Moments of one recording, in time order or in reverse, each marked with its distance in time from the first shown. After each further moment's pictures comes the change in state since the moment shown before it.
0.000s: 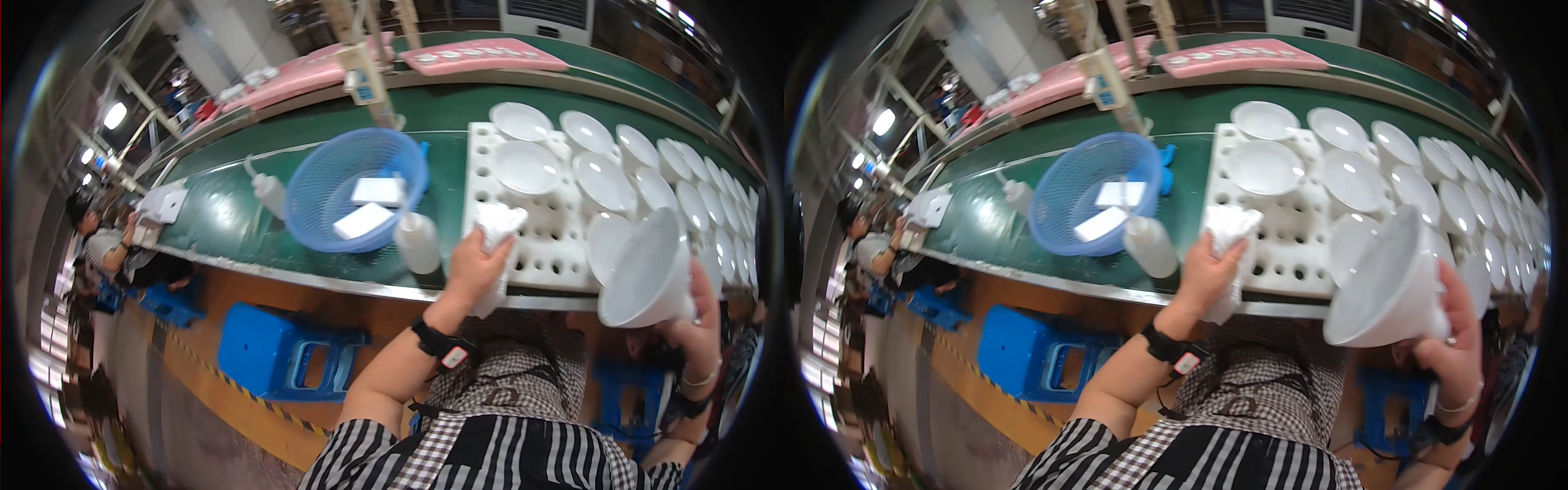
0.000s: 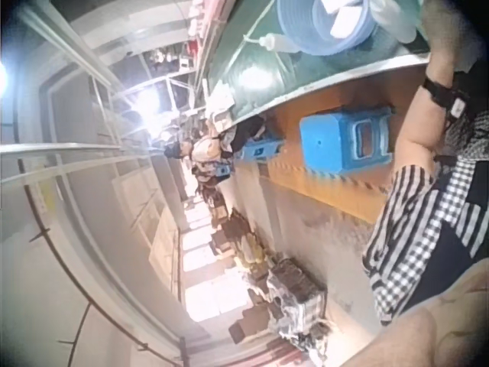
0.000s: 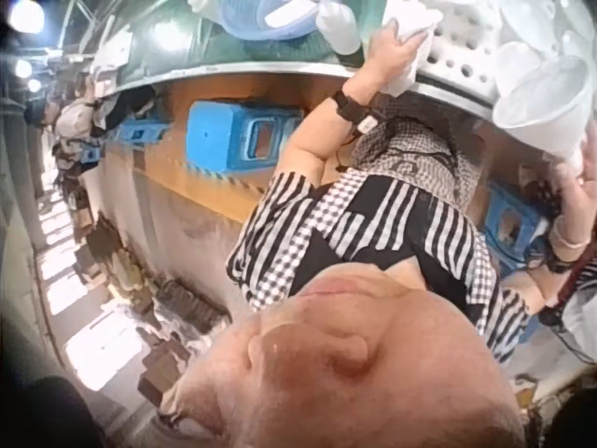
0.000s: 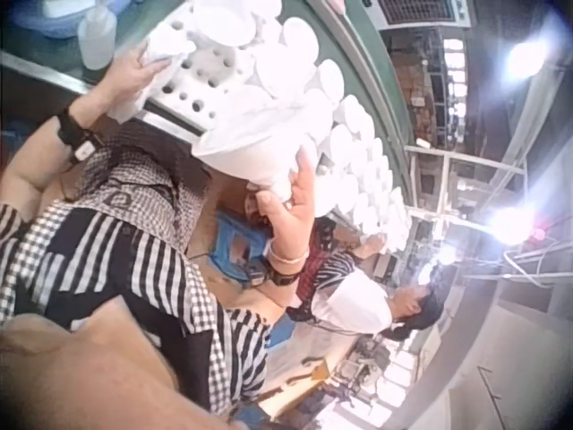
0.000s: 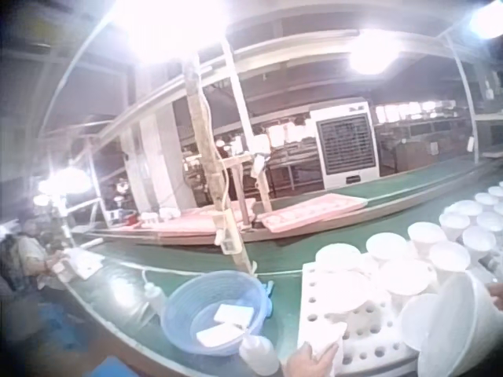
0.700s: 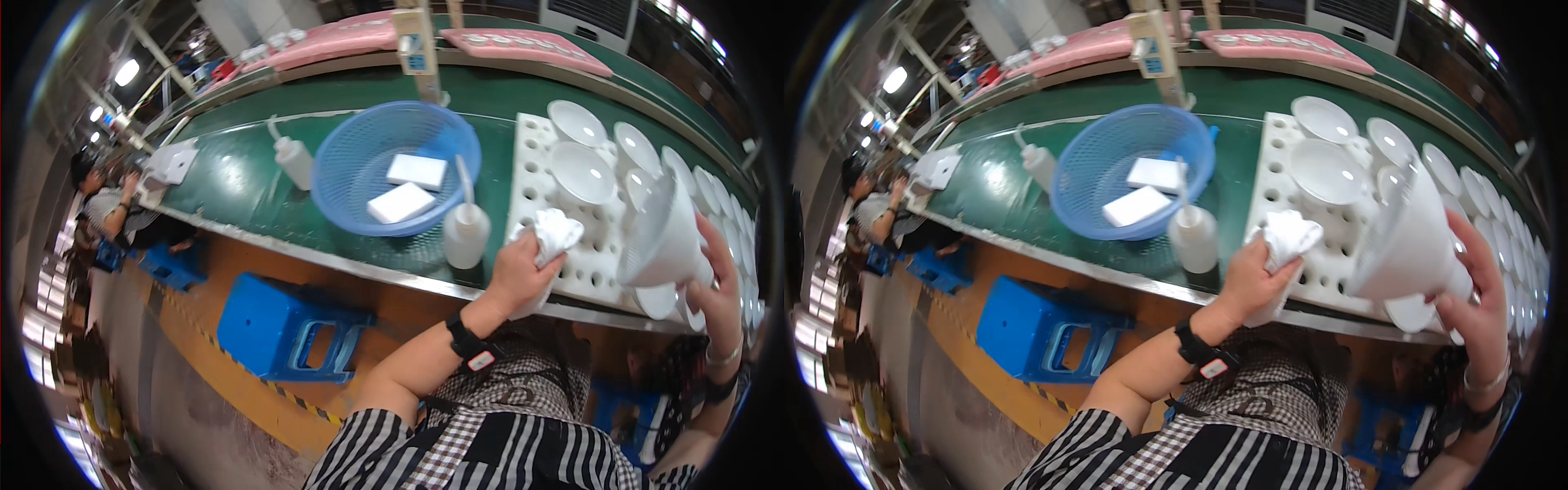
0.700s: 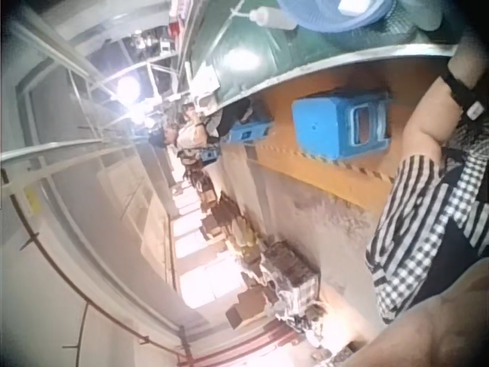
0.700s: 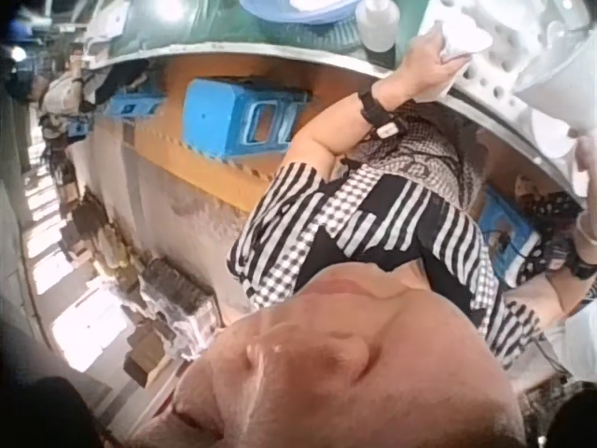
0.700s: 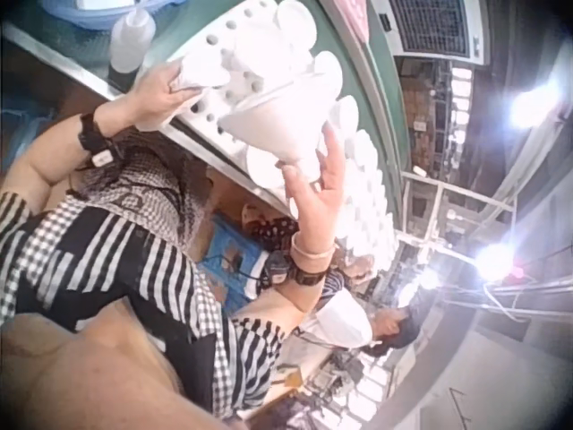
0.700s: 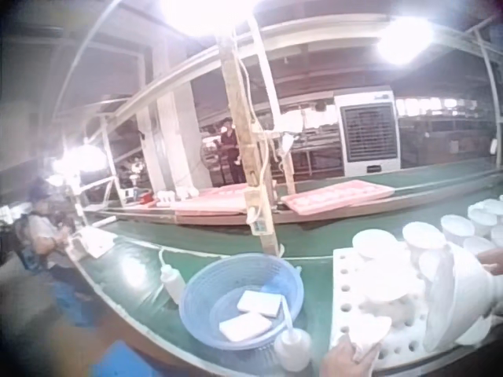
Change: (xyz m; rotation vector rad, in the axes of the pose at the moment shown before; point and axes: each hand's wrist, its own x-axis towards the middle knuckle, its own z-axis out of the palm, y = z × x) left_hand -0.003 -0.007 -0.005 0.011 0.019 0.183; right_hand 0.086 -0.023 0.045 -0.504 0.018 -0.176
